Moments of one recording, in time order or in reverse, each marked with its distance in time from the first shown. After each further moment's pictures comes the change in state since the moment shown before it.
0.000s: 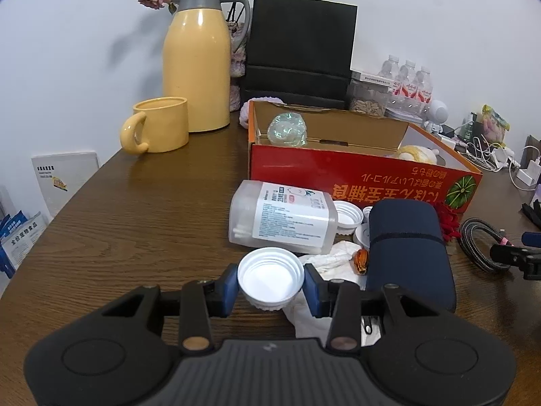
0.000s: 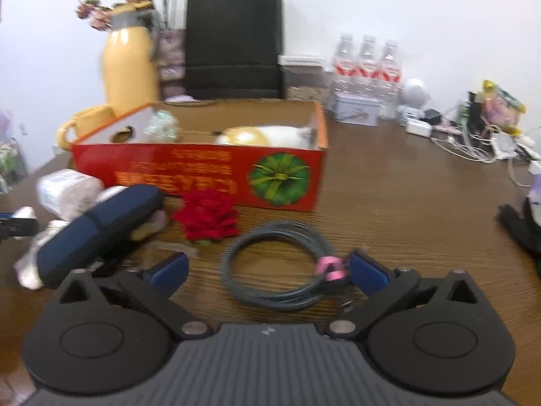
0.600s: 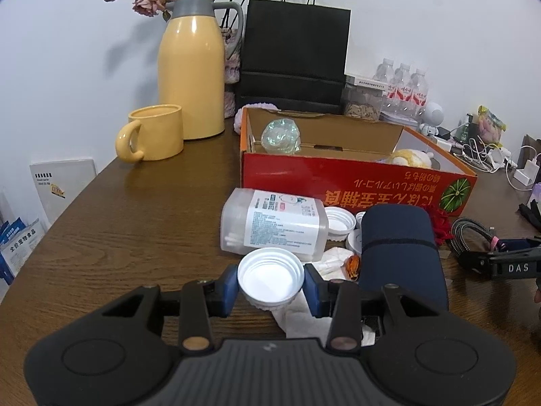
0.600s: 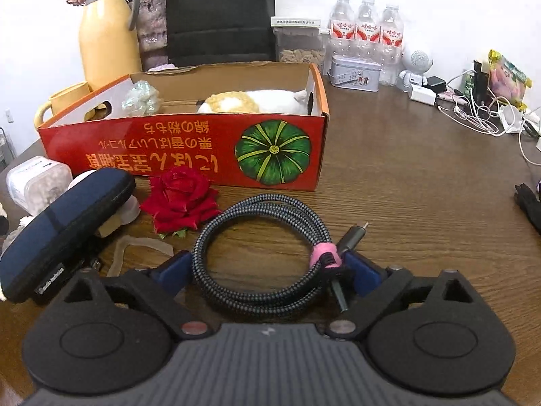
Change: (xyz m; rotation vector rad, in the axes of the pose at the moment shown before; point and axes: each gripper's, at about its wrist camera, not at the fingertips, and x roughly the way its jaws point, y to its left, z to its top) left arm -0.003 -0.006 0.002 0.013 -0.023 -0.007; right arm 0.036 0.005 0.005 0.013 0.087 0.016
